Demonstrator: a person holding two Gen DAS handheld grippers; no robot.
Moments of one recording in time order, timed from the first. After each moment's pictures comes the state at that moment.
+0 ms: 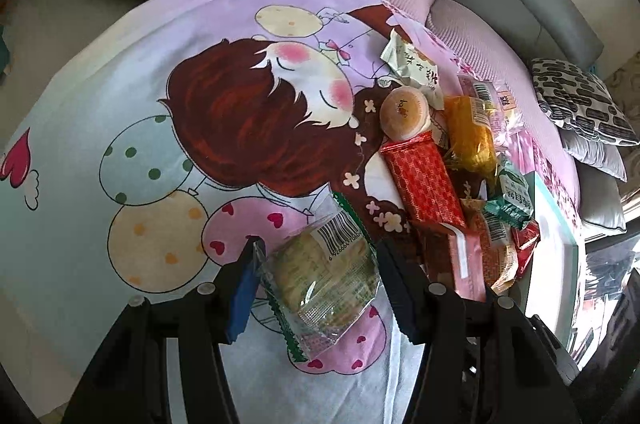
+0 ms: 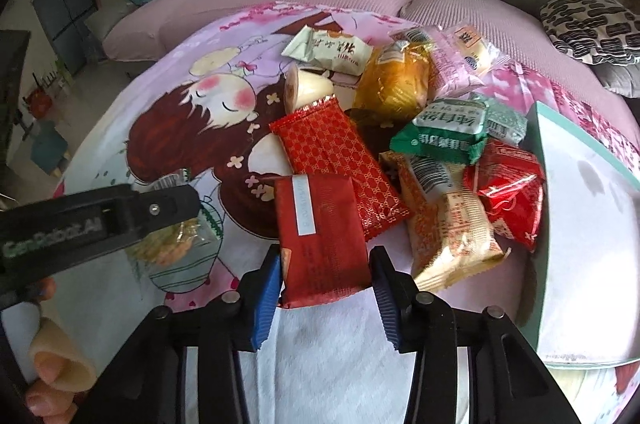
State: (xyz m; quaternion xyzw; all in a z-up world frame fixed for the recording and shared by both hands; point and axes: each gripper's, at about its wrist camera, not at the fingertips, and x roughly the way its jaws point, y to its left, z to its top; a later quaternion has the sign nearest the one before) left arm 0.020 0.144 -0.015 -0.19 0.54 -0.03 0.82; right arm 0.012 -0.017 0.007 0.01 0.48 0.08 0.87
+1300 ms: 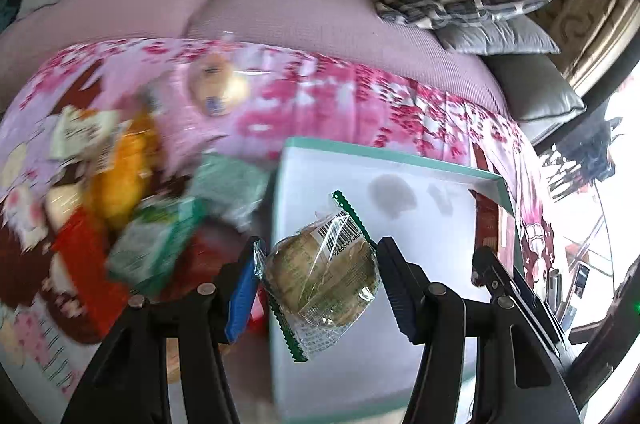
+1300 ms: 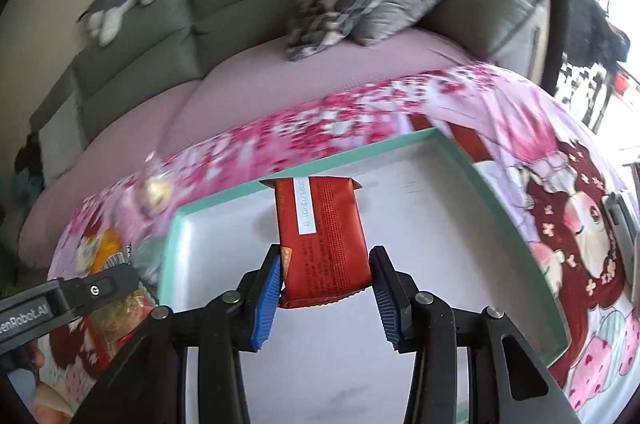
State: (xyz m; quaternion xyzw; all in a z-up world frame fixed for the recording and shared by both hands) left arm 0.077 -0.142 0.037 -0.03 0.53 -0.21 0.82; right arm -0.017 -0.316 0.030 0.21 0.37 -0.19 0.88
